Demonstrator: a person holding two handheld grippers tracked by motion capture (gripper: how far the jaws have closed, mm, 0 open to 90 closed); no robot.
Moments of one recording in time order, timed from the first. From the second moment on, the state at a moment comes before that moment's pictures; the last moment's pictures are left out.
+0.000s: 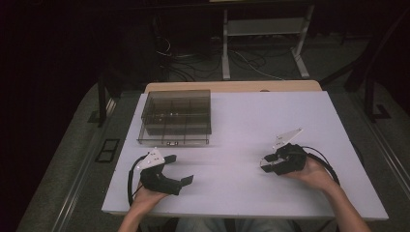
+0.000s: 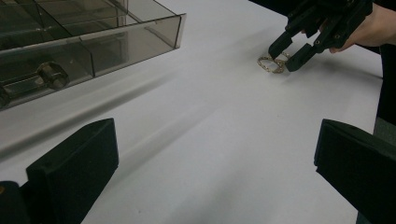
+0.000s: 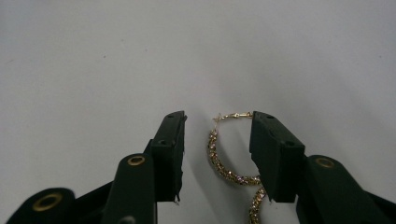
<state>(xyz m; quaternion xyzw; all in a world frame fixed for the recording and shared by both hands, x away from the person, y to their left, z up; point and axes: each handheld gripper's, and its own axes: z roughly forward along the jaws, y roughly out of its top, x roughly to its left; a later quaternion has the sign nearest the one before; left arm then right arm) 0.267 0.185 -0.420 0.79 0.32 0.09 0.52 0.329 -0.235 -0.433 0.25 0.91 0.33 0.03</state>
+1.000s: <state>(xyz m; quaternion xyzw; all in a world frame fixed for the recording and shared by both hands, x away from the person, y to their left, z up) 0.269 0.183 -0.422 0.79 0.32 0.09 0.52 0.331 -0.229 -0.438 0.25 0.92 0.30 0.03</state>
